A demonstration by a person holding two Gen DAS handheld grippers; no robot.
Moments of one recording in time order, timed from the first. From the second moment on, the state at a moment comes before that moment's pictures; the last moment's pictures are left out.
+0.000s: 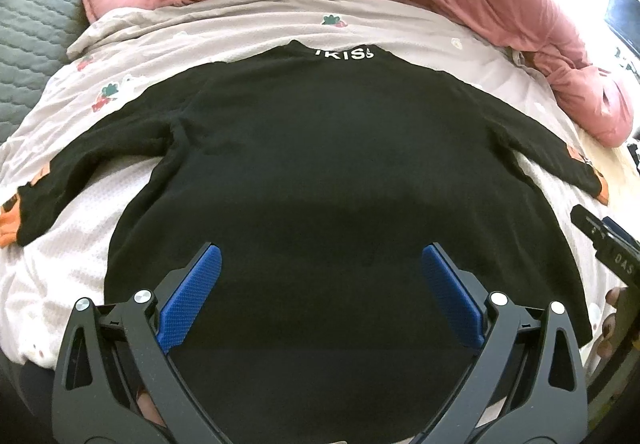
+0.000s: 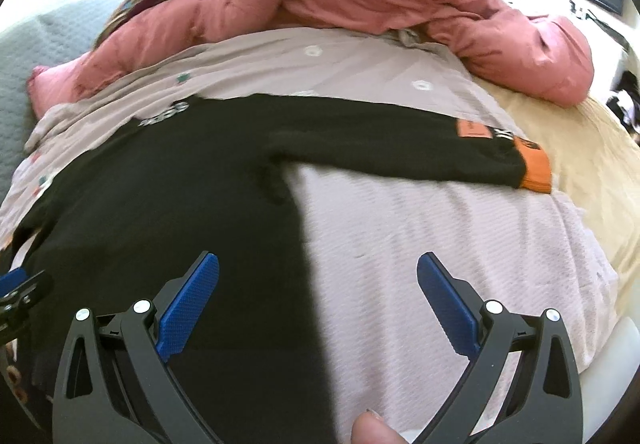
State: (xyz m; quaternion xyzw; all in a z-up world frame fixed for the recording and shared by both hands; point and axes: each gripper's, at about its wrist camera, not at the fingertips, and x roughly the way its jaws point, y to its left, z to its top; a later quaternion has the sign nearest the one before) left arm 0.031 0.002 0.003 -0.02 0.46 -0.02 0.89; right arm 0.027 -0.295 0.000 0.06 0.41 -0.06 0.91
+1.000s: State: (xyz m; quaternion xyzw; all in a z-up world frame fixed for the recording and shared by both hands) left arm 0.119 -0.011 0.013 -0.02 0.46 -0.02 0.89; right arm 0.089 -0.463 -0.009 0.13 0.42 -0.21 0.88
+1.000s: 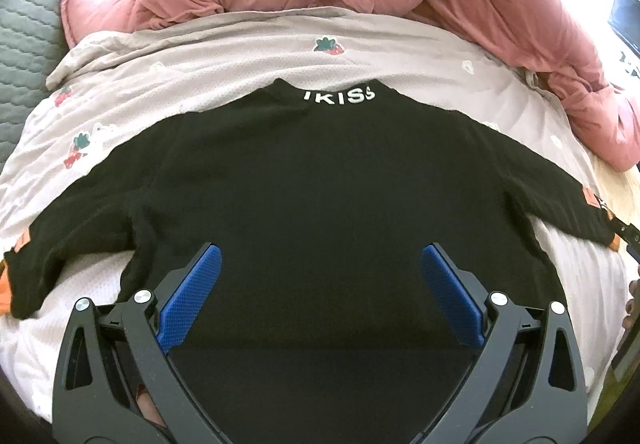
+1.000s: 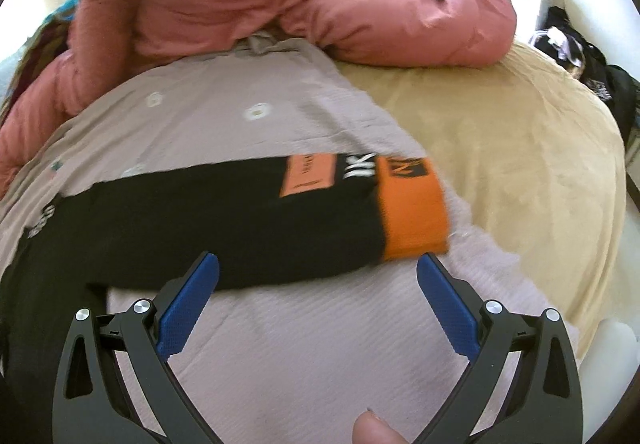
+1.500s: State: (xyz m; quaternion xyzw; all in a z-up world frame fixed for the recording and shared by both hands) left arm 0.160 -0.005 0.001 -0.02 0.47 0.00 0.88; right arm 0.123 -0.531 -0.037 0.18 0.45 -0.24 0.84
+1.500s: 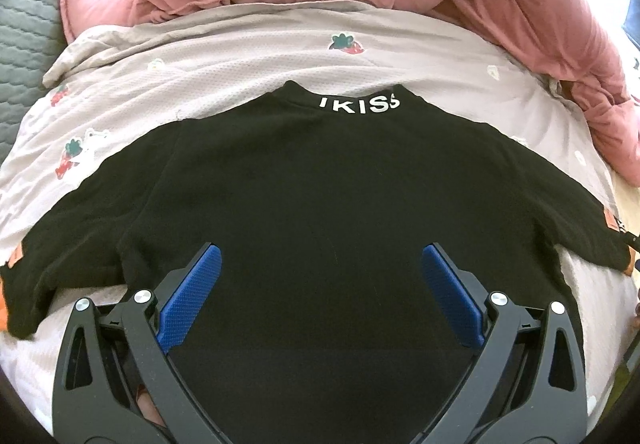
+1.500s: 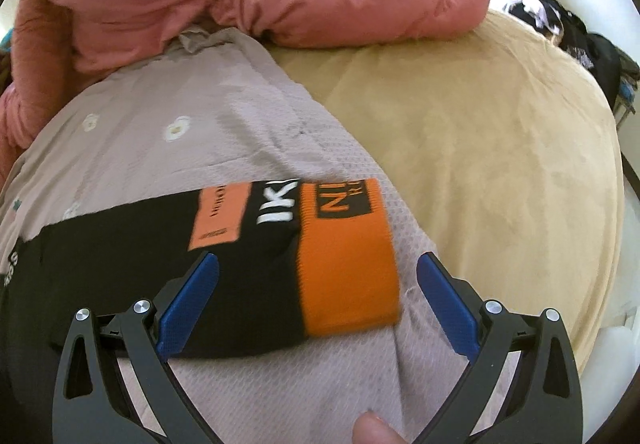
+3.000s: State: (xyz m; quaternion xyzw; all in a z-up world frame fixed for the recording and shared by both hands) left arm 0.162 0.060 -0.006 -0.09 0.43 0.00 0.90; right arm 0.145 -0.379 0.090 0.08 0.34 -0.05 0.94
